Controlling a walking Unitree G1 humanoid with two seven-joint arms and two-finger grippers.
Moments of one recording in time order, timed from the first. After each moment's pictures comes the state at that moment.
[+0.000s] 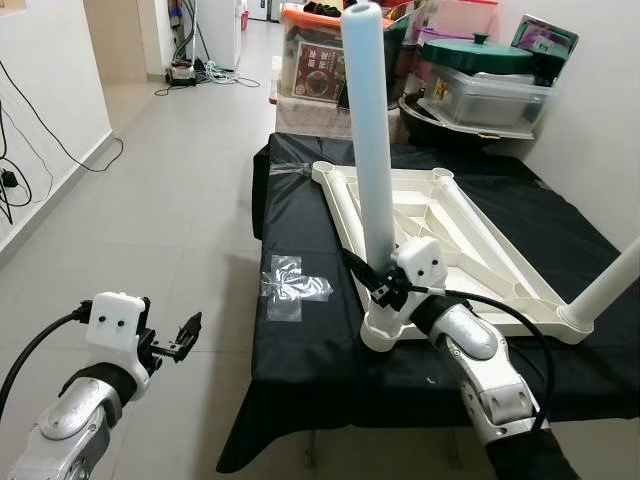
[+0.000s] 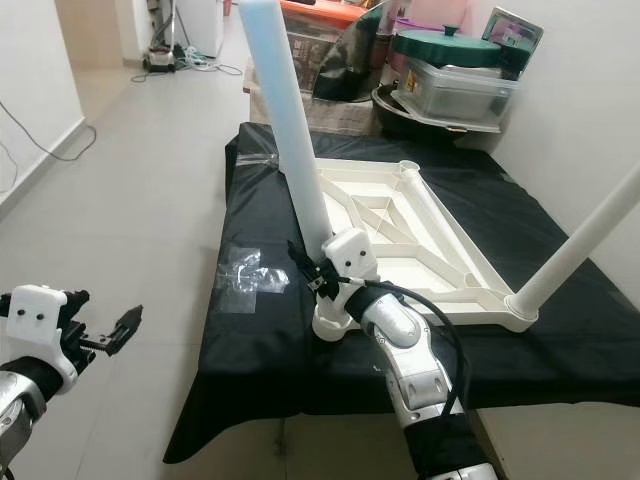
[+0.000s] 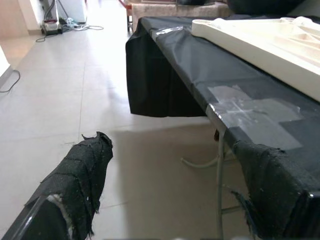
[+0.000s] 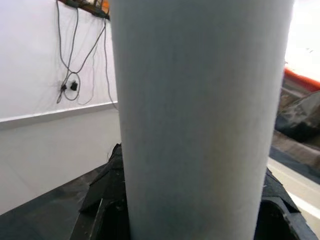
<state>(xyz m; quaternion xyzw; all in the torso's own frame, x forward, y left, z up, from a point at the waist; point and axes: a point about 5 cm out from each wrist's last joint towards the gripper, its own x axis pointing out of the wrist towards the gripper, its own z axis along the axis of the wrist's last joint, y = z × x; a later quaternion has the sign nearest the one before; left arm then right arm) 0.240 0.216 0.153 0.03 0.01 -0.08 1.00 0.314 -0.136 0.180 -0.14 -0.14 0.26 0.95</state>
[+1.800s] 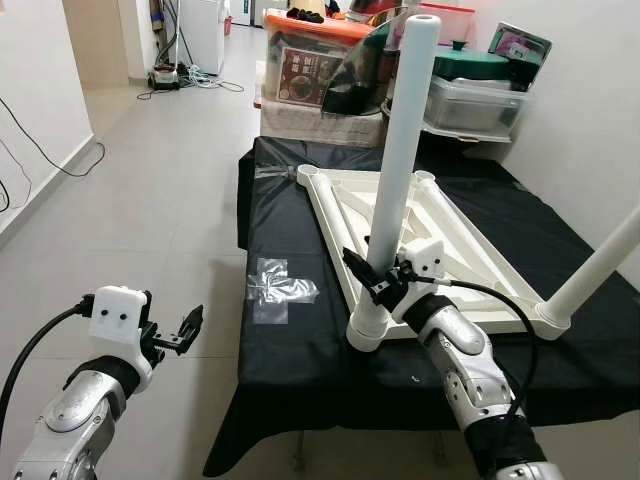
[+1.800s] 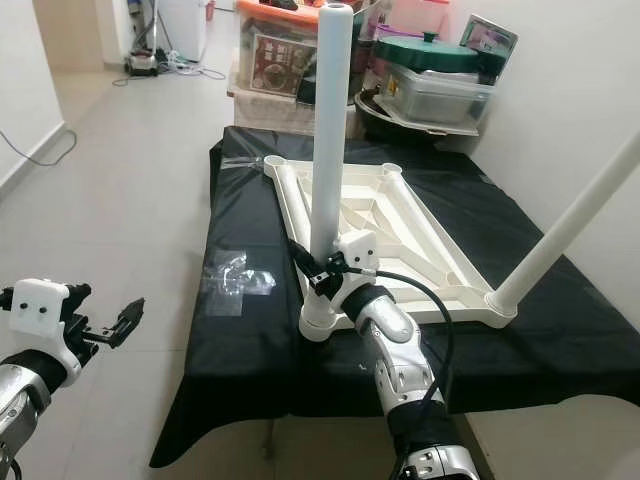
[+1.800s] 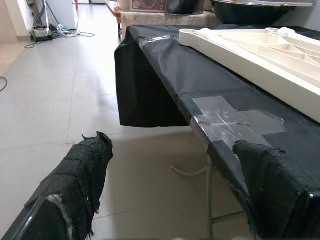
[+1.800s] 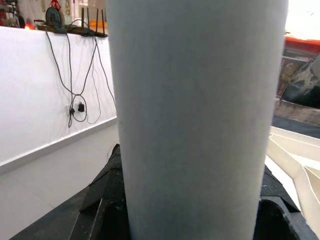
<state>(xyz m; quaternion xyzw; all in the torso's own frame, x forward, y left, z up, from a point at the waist) 0.243 0.216 0.153 0.03 0.01 -0.08 1.00 0.331 -0.131 0.156 0.01 -0.09 0.29 0.95</state>
